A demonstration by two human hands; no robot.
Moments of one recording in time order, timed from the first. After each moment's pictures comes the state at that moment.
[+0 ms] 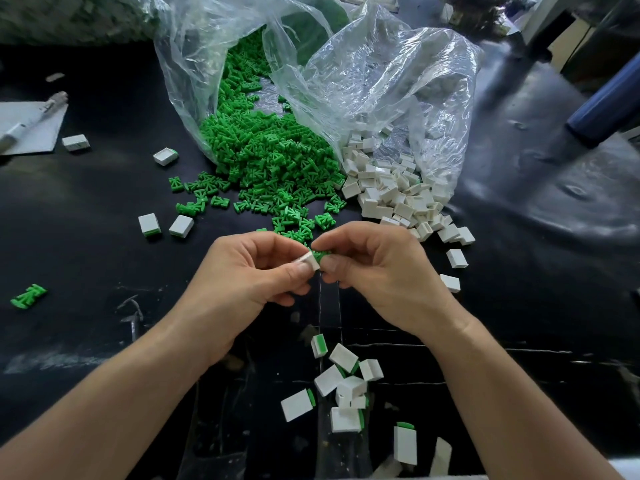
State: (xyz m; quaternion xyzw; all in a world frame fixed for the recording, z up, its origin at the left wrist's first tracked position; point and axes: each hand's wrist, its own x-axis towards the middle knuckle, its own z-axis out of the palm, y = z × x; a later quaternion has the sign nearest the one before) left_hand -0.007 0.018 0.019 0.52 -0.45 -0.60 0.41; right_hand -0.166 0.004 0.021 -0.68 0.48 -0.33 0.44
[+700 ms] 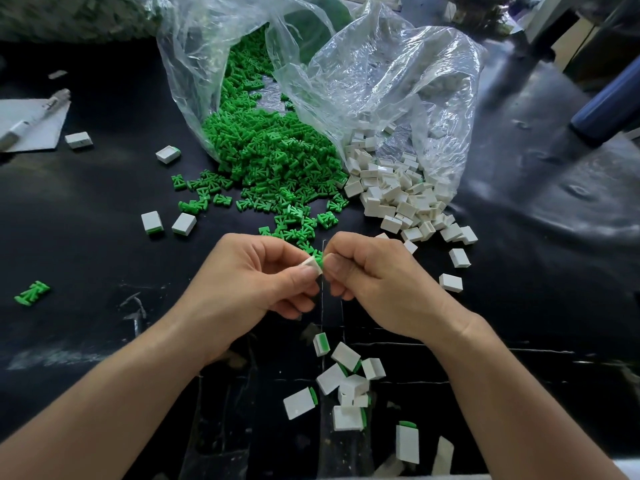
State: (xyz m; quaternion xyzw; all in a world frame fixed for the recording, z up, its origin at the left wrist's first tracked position) left_hand -0.003 0.021 0.025 0.50 -0.50 -0.60 0.37; right_hand -0.167 0.007 0.024 -0.76 0.49 -0.23 0.36
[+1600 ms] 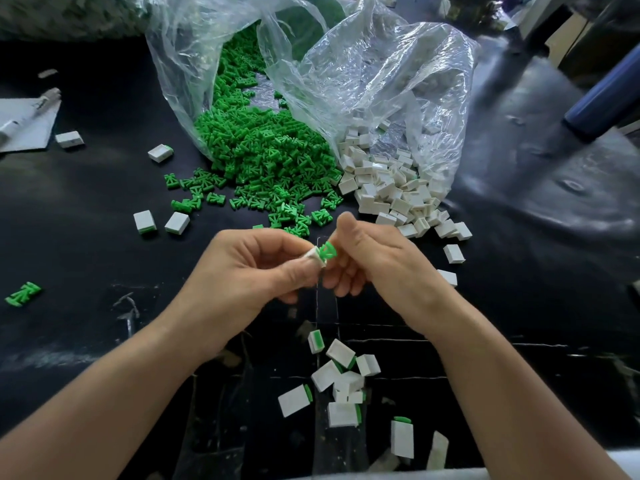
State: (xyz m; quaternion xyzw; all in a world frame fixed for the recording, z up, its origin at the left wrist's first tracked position) left_hand -0.005 0.021 0.026 0.44 -0.53 -0.59 0.42; right_hand -0.171 0.005 0.028 -0.62 0.49 -0.29 0.54
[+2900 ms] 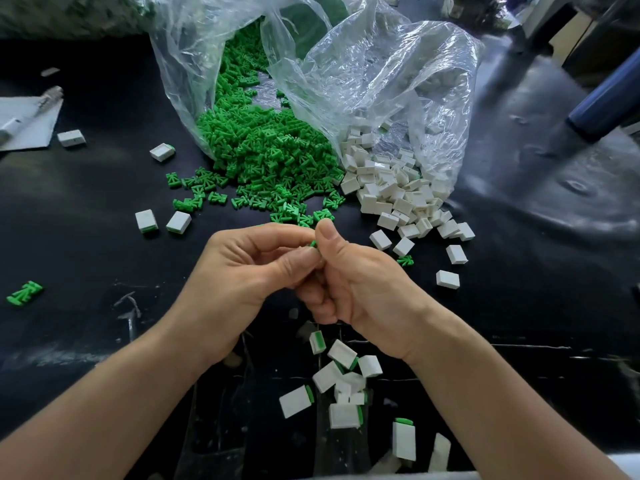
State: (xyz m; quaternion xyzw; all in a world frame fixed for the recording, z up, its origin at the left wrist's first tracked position) left_hand -0.008 0.022 0.019 0.38 -0.50 -0.62 0.48; right_hand -0.146 0.016 0.024 -0.49 0.39 -0.28 0.73
